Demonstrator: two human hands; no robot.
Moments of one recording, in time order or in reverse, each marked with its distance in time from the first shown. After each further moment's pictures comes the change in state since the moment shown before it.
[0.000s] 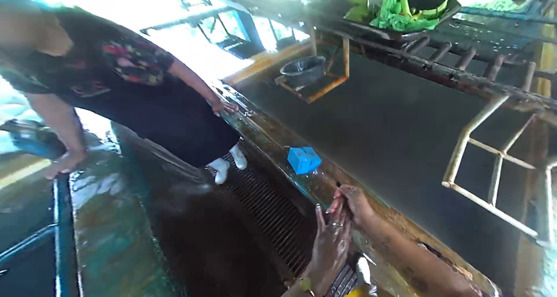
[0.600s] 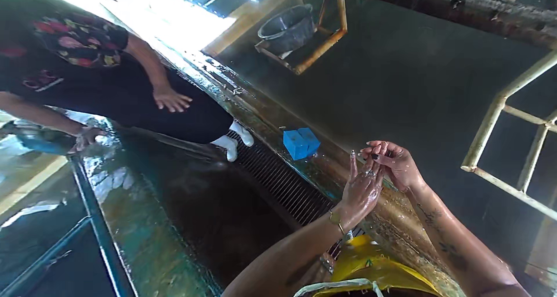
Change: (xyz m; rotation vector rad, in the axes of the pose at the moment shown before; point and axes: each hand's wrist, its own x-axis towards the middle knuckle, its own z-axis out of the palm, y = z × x) left_hand 0.157 0.027 0.015 -0.051 -0.211 0.143; right_hand 0.042 -0.086 -0.108 -0.084 0.018 -0.263
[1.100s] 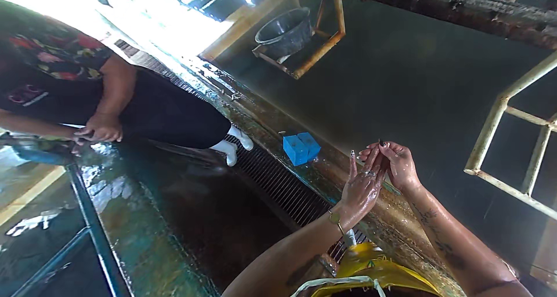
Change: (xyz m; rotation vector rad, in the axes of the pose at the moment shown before) left_hand 0.016 -0.016 -0.007 0.010 -0.102 0.024; right_hand 0.021 0.001 0.013 -0.027 0.122 -0.083
